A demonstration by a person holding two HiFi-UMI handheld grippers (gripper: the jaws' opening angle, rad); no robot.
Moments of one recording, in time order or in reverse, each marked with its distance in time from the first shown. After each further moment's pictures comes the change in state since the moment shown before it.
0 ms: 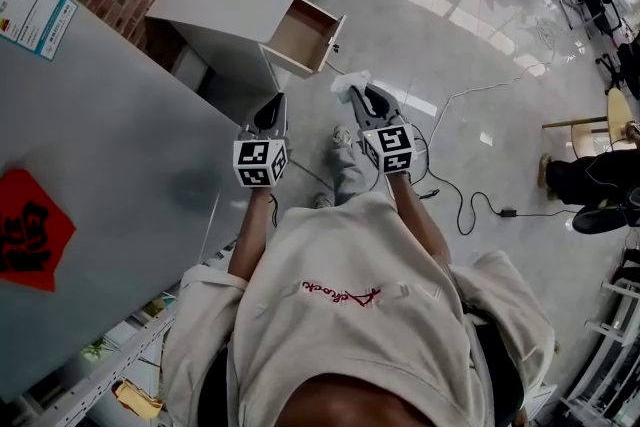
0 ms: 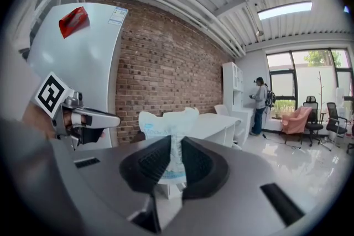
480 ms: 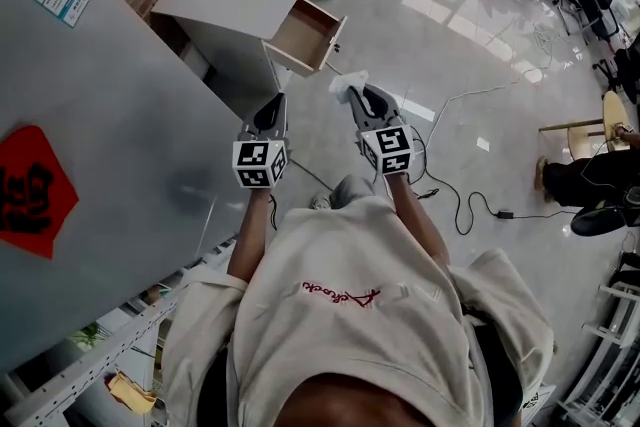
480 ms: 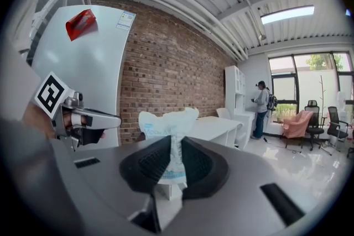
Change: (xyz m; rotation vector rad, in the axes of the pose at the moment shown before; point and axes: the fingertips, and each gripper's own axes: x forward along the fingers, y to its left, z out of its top) left arm -0.031 -0.007 0.009 -0.003 -0.034 0.002; right arm -0.019 0.024 0.013 -0.028 -0.019 0.010
